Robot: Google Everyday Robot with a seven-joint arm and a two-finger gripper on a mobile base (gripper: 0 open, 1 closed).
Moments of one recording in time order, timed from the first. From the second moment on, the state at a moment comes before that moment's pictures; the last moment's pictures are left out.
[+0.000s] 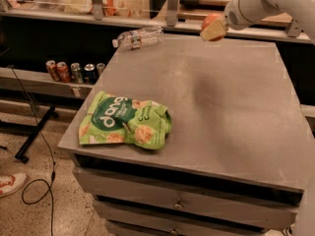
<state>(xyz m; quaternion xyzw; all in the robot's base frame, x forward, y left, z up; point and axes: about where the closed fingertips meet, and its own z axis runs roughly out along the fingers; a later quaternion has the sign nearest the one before) 0.767 -0.216 0.948 -0.30 0.85 -0.01 0.43</state>
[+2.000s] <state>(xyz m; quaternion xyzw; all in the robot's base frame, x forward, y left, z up) 0.654 -0.126 0.945 -0.61 0.72 0.08 0.32</state>
